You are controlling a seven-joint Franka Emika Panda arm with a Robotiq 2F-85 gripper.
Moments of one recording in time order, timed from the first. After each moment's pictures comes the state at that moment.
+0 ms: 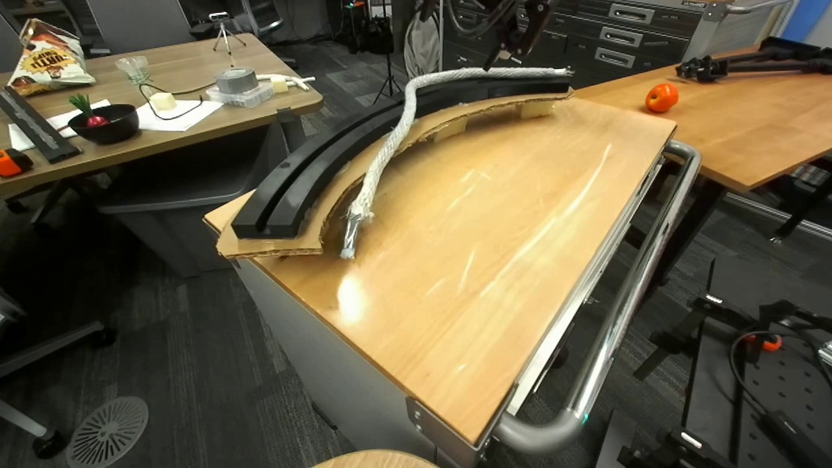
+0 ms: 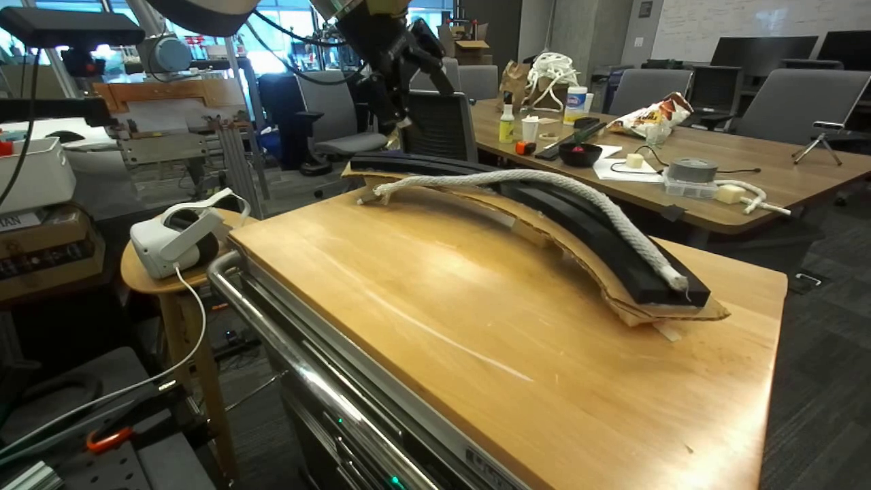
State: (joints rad) arm 0.04 -0.14 0.03 -2.34 -0.73 2.66 -1.06
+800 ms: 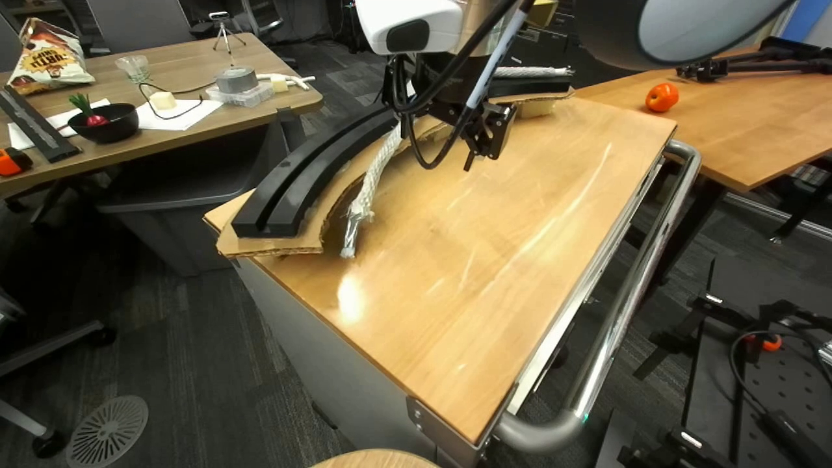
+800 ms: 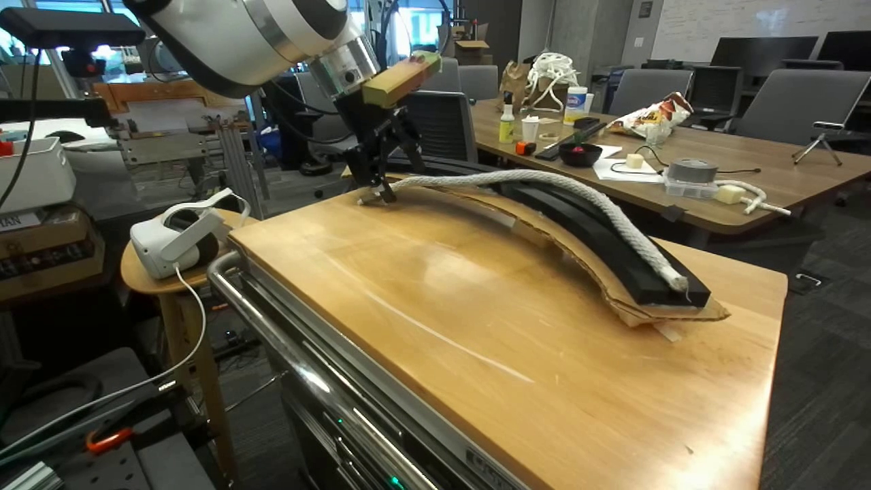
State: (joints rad) arm 0.10 0.09 0.08 -2.27 -0.62 2.59 -1.09
